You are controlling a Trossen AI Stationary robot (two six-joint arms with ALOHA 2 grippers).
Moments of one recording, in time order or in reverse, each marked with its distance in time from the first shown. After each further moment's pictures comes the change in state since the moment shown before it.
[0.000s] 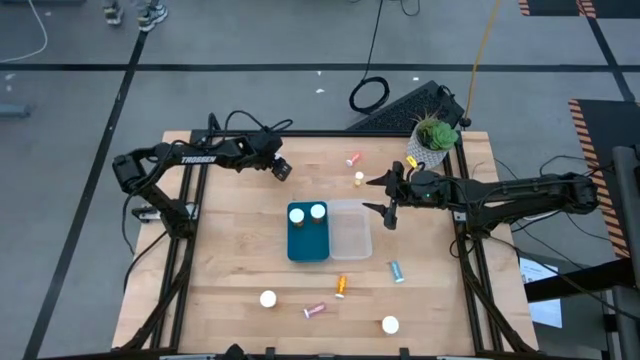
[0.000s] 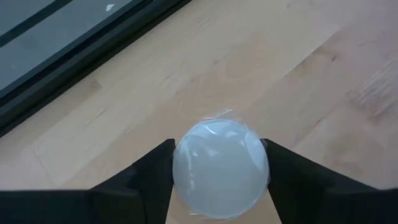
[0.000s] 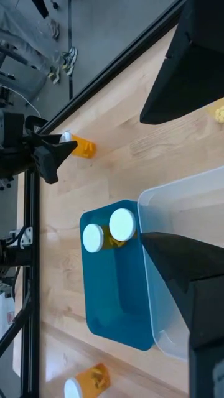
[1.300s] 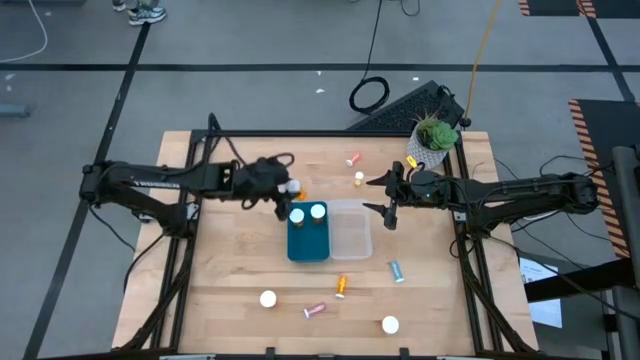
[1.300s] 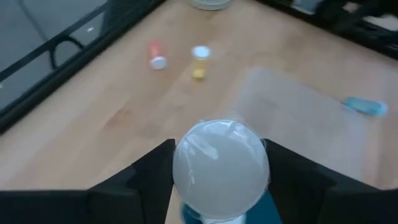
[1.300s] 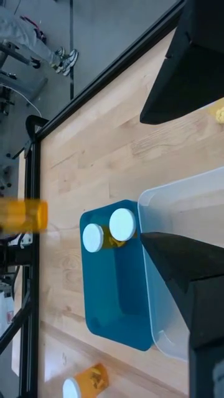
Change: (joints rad) left arm -0.556 -0.310 0.172 -0.208 -0.114 -0.166; right arm 0.002 0.000 0.001 0.000 0.000 -0.008
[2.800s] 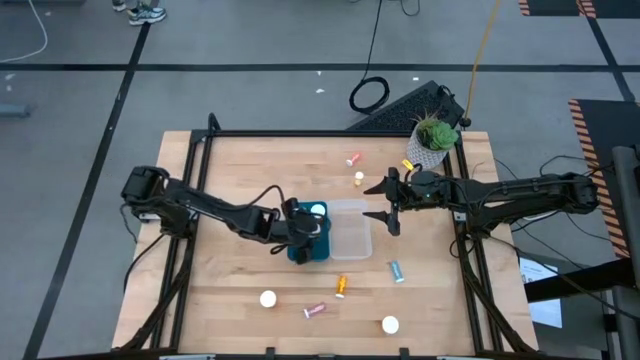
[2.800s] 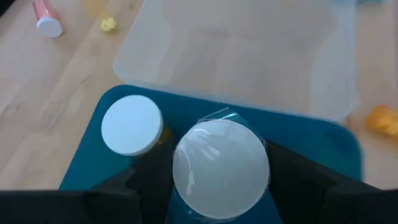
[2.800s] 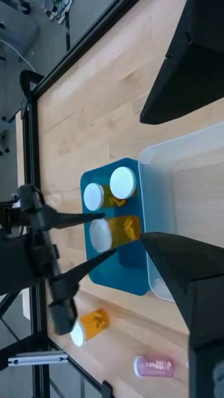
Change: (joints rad) left arm -0.242 0.404 -0.002 0.222 -0.108 0.073; right arm 0.001 0.000 0.000 -0.001 -0.160 0.058
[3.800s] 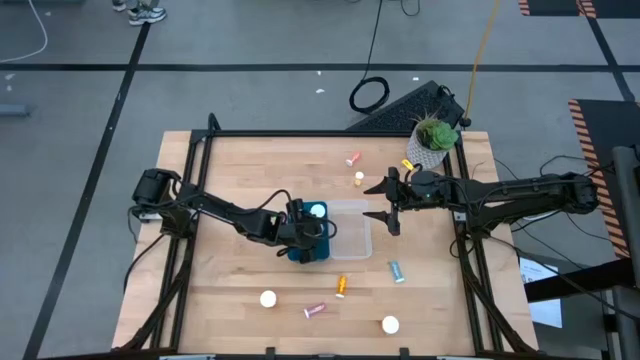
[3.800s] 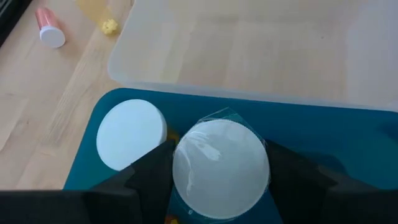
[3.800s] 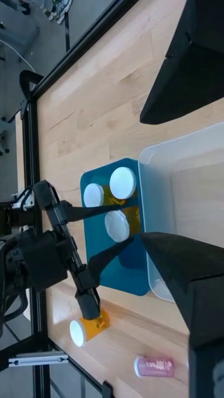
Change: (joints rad) left arm 0.010 0.086 0.000 0.066 -0.055 0.102; right arm 0.000 0.000 0.000 0.000 0.001 0.003
